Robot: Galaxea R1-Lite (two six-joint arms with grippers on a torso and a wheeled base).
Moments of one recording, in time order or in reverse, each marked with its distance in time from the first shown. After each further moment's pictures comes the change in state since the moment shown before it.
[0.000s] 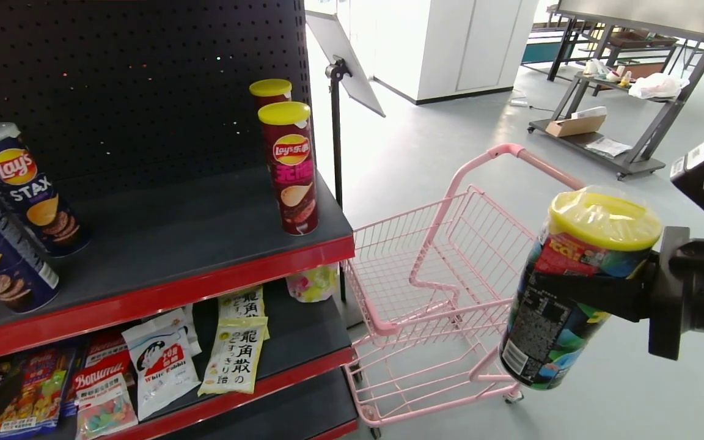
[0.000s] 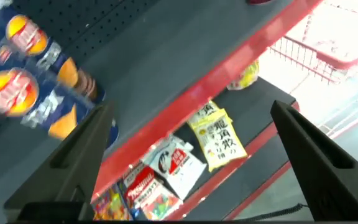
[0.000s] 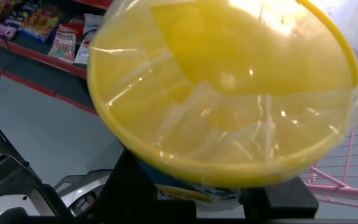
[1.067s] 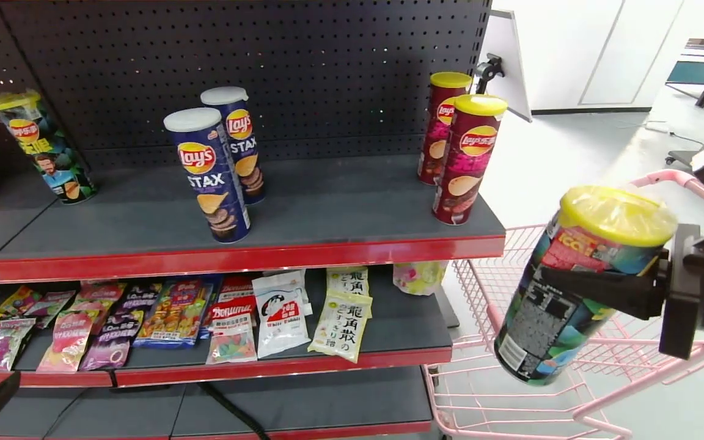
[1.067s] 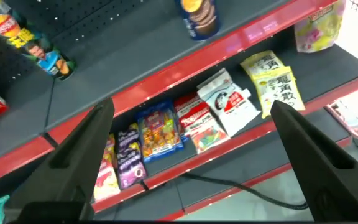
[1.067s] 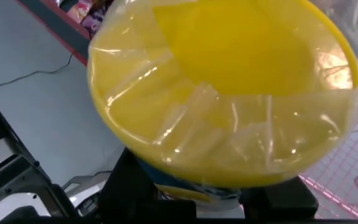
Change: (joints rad) left arm 0.001 -0.023 0.002 0.000 0.000 0.001; right arm -0.011 -0.016 0.028 -0.063 0.043 0.019
